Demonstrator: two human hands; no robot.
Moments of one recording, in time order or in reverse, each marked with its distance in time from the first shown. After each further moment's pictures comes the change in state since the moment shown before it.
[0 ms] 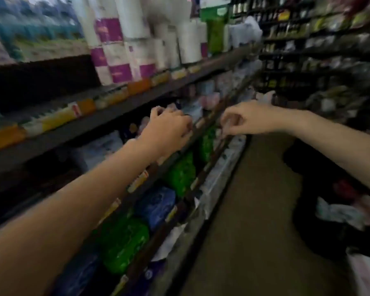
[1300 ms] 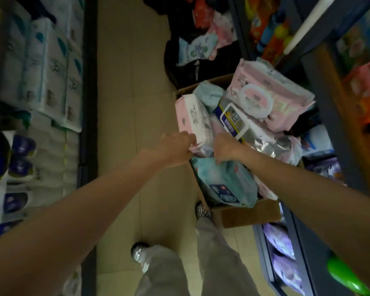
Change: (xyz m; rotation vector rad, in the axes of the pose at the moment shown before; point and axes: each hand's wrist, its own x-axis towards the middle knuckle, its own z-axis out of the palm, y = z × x) left_hand -0.022 0.597 0.314 -0.283 -1.012 0.629; right_hand -0.435 0.334 0.416 0.476 -0.691 0.907
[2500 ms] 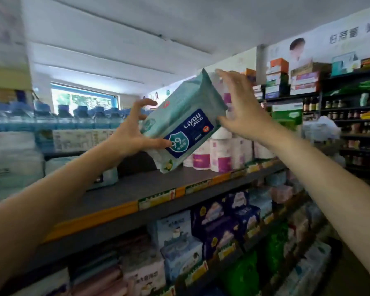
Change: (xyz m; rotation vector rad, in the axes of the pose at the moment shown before) left_hand -0.791 -0.314 -0.148 -0.508 1.801 -0.288; right_hand -0.442 -0.723 -0.252 -0.130 1.312 -1.700
